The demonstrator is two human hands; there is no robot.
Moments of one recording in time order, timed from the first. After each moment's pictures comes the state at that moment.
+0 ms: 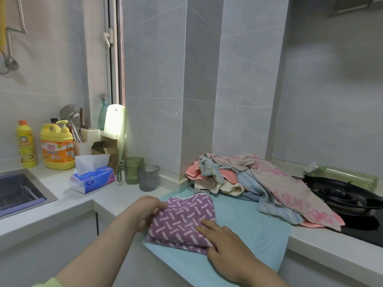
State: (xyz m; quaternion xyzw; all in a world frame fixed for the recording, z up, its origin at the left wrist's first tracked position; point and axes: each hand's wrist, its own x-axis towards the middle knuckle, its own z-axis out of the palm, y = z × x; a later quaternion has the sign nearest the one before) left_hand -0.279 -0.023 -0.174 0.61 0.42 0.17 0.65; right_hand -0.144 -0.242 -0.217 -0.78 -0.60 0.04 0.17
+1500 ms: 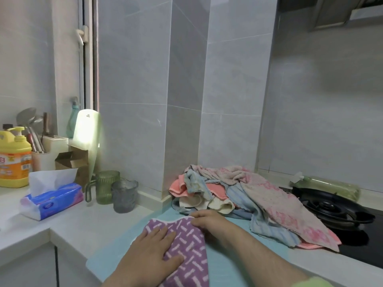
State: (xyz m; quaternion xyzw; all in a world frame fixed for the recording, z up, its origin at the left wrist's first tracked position) left_hand -0.241 -0.044 -0.209 0.97 0.25 0.01 0.06; right_hand -0.055 -0.141 -0.186 -0.71 -0.34 0.36 0.51
